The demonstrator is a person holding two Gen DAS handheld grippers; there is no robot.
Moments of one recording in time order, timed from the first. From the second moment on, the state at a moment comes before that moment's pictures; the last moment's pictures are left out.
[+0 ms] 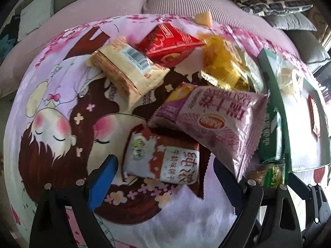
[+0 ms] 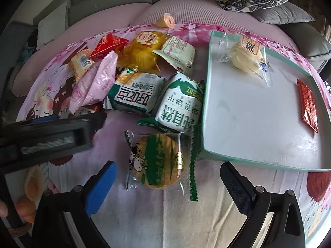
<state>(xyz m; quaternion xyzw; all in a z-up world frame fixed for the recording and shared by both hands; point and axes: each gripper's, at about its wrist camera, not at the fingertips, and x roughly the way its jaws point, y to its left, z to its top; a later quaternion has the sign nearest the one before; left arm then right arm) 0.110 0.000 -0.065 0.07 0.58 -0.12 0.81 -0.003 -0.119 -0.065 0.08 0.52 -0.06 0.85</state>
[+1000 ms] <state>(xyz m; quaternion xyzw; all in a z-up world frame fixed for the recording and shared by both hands) 0.084 -0.002 -0.067 0.07 0.57 -0.10 0.81 0.002 -0.089 -0.075 0.04 0.52 -0.04 0.85</state>
